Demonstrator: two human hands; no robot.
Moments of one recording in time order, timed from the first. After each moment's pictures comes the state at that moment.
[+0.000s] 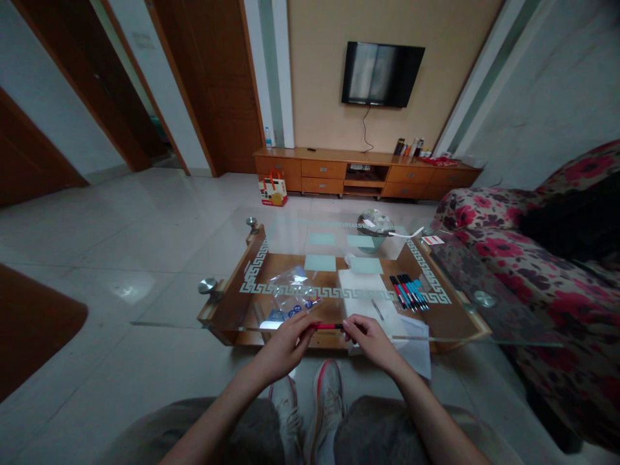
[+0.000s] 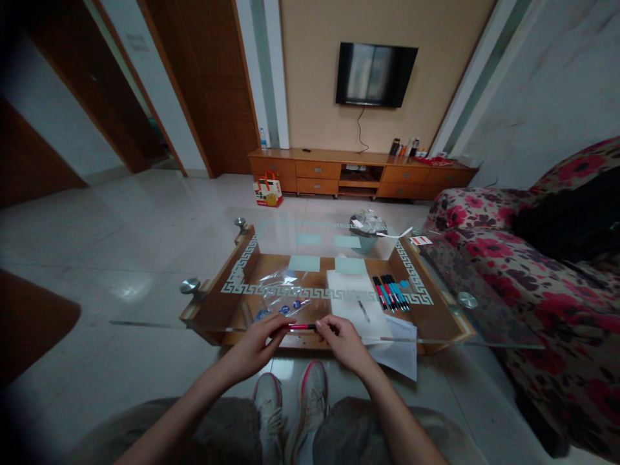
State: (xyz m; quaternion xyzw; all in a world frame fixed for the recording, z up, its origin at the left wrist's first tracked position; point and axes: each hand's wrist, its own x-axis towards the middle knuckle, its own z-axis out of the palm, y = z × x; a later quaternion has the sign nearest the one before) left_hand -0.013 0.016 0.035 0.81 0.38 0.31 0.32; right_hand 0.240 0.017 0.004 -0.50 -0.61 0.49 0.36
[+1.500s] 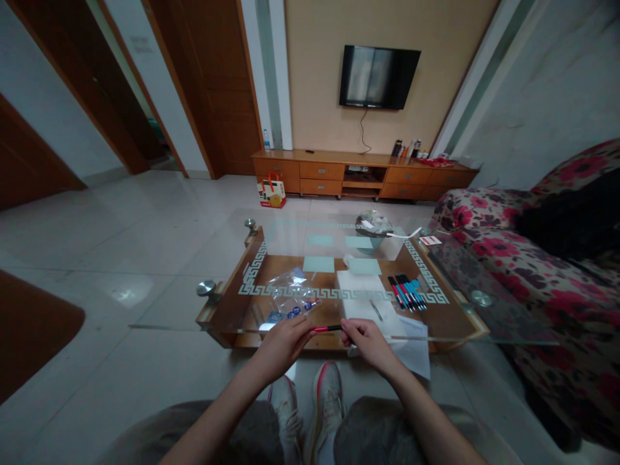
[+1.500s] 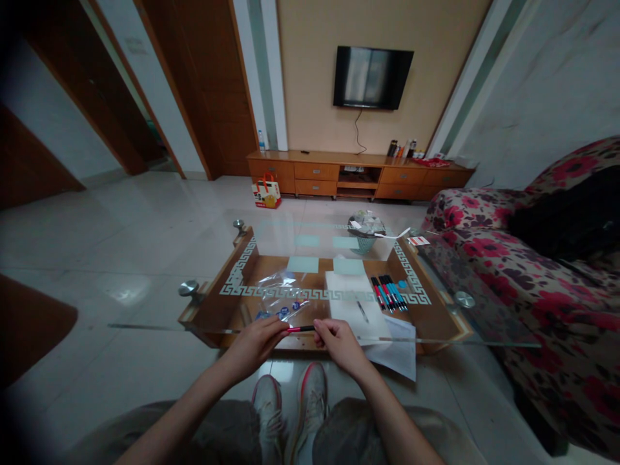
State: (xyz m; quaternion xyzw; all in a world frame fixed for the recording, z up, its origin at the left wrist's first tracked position) left_hand -0.016 0.020 0.031 0.86 0.40 0.24 0.19; right_hand 0.233 0.013 0.007 -0.49 -0.60 0.51 0.38
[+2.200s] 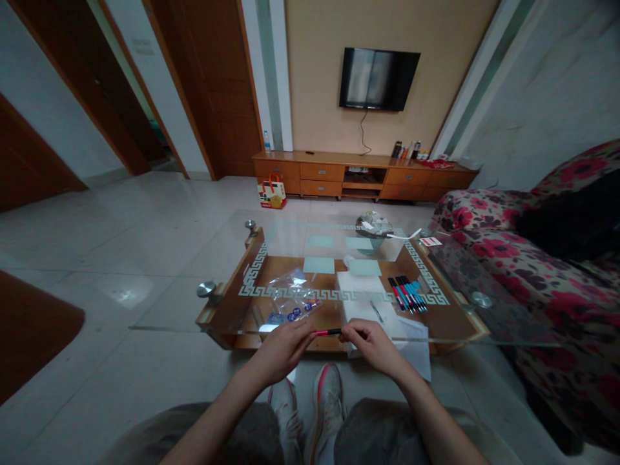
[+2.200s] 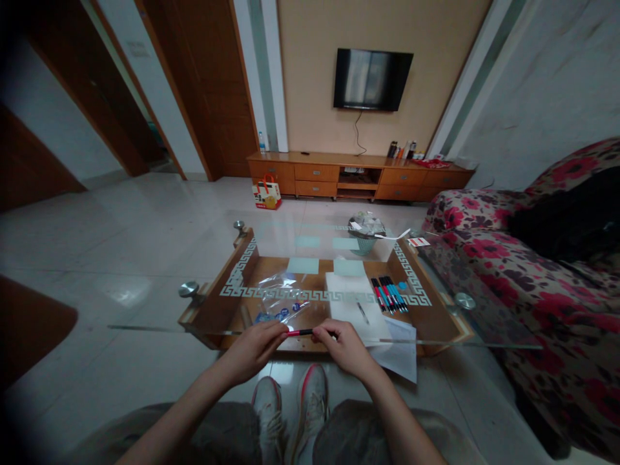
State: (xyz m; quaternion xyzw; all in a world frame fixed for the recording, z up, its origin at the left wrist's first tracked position) left_hand -0.018 0.017 0.038 0.86 0.39 0.23 0.22; right_hand 0.241 0.008 0.034 -0.46 -0.70 0.43 0.35
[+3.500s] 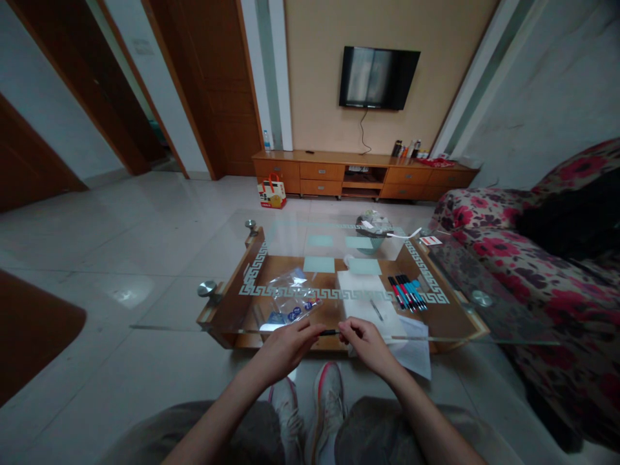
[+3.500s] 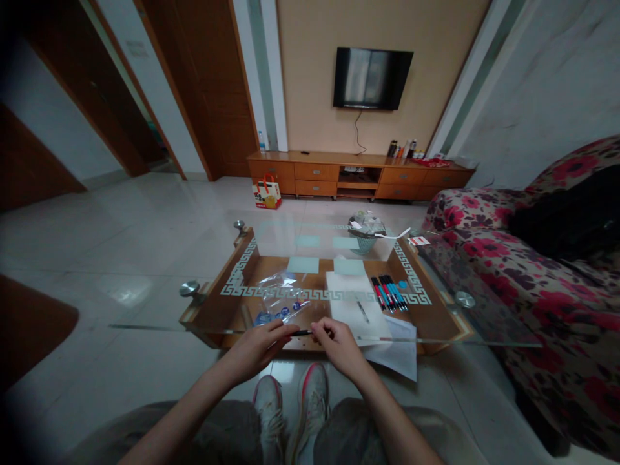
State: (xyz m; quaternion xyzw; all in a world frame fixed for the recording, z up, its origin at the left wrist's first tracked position) left_hand -0.017 0.014 0.035 0.88 0.38 0.19 0.19; right_hand 0.230 0.010 0.007 -0.49 -0.64 0.45 0.38
